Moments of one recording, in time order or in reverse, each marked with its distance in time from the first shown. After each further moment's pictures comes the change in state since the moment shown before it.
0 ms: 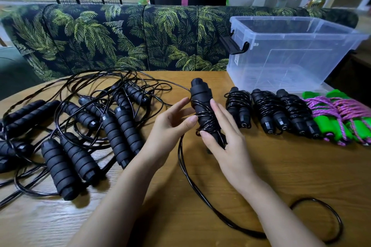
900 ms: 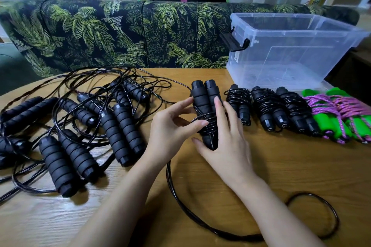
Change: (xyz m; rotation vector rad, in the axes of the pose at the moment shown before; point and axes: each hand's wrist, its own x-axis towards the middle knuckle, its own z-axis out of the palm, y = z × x) left_hand -0.006 0.002 0.008 0.361 0.167 0.173; right_hand -0.003 0.006 0.004 -0.645 0.055 0.022
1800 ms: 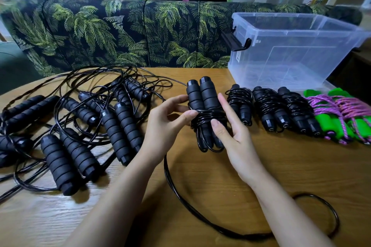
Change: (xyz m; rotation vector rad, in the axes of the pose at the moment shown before) left_hand 0.004 0.001 -0.009 -0.129 0.014 -0.017; right_hand 0.008 0.002 -0.019 0.960 -0.199 0.165
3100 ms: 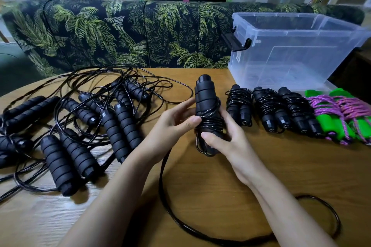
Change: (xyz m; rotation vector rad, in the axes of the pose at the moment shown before) left_hand 0.006 -0.009 0.000 -0.143 -0.343 -0.130; right_hand 0.003 0.008 -0.002 -0.002 -0.066 0.156
